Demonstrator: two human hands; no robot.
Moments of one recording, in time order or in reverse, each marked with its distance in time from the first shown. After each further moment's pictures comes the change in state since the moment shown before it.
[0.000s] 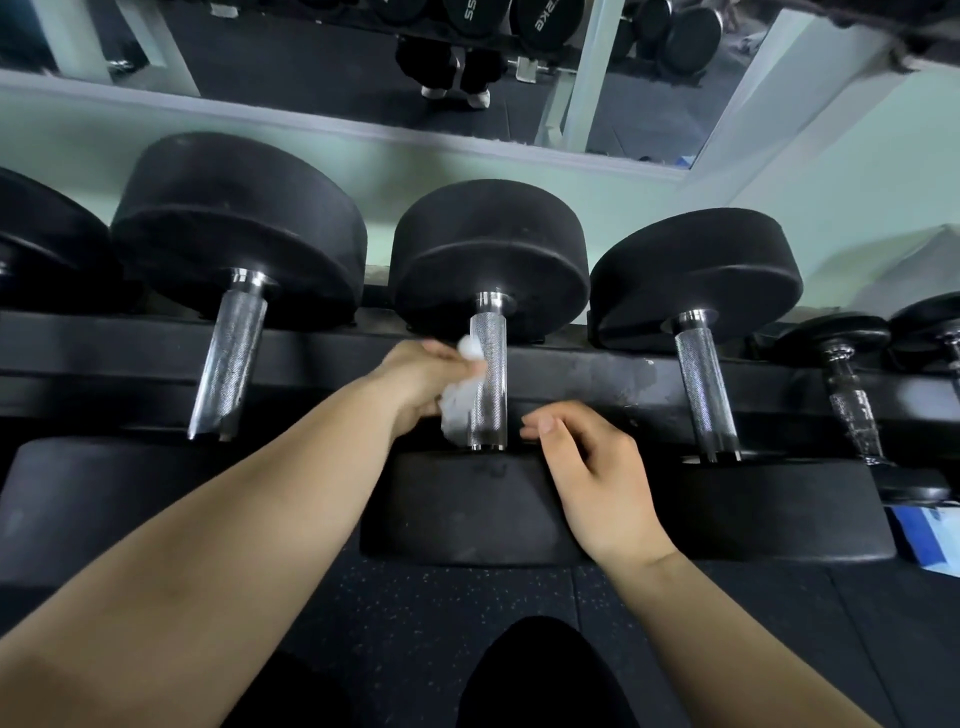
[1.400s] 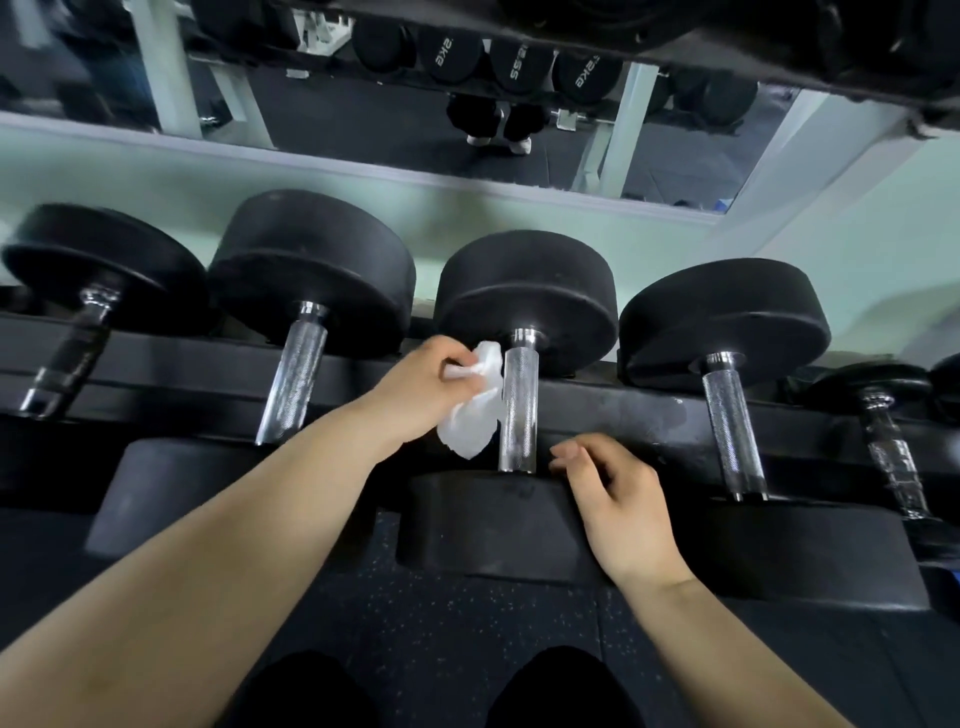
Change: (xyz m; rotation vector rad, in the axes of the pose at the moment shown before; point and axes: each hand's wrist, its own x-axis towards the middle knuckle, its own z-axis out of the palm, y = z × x) left_hand -0.053 0.020 -0.031 0.457 0.128 0.369; right_hand -0.002 -0.009 -0.003 -0.004 -0.020 0.034
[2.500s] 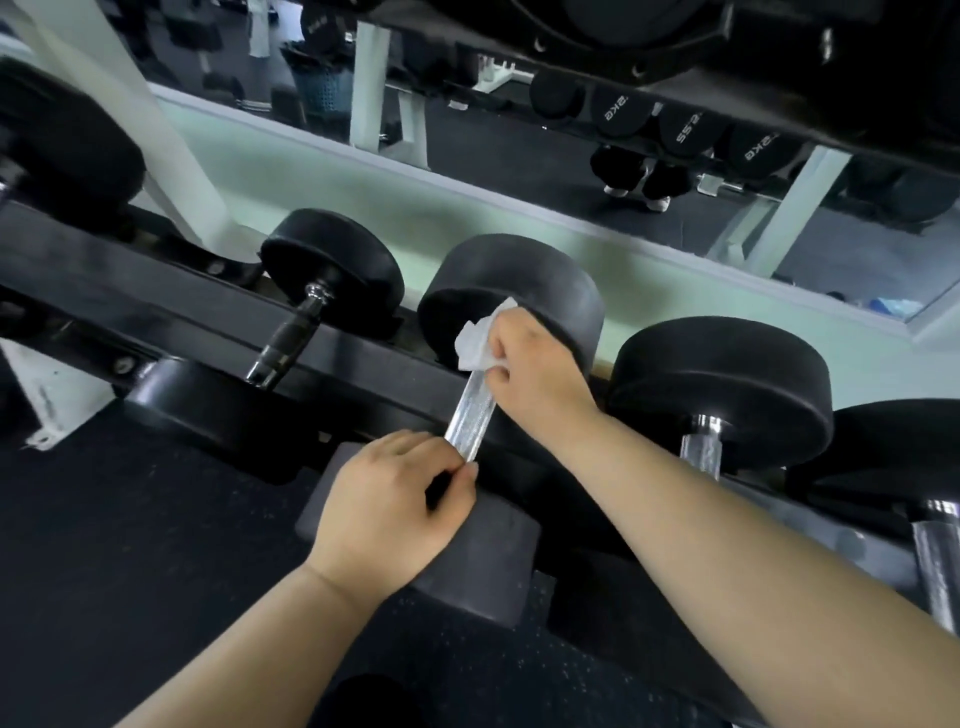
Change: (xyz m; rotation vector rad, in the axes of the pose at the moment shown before) left_hand -0.095 -0.082 -0.090 0.431 0.633 0.383; right_hand 0.108 -0.135 0.161 -0.321 -0.380 -0.561
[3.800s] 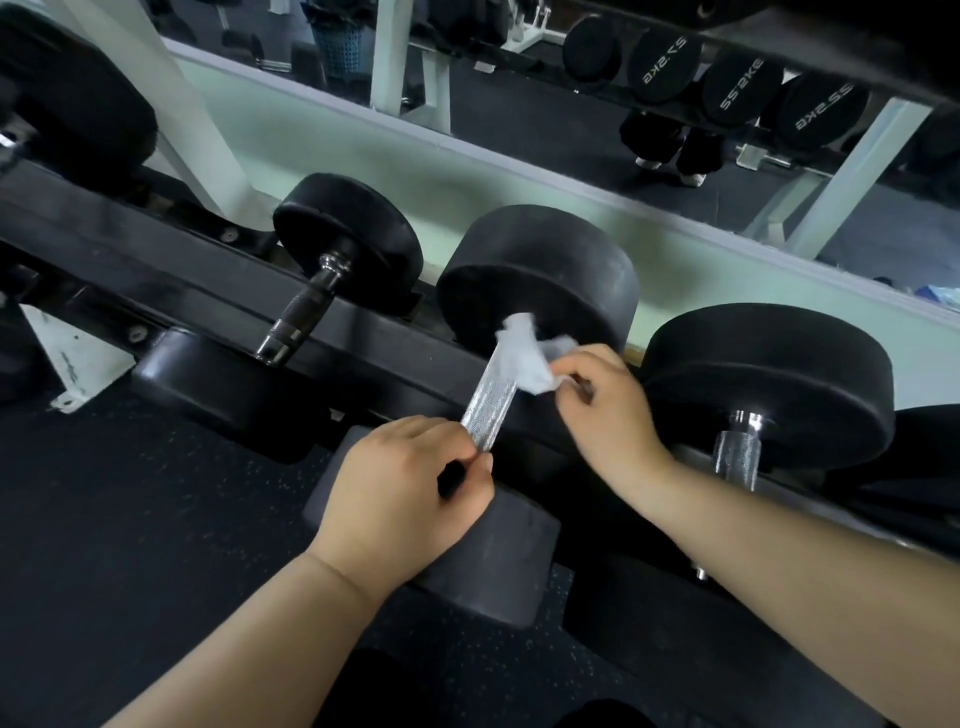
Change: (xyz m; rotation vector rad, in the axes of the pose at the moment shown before) left_hand 0.003 -0.006 0.005 0.023 0.028 -0.028; right_hand -0.028 0.043 0.014 0.240 0.230 0.055
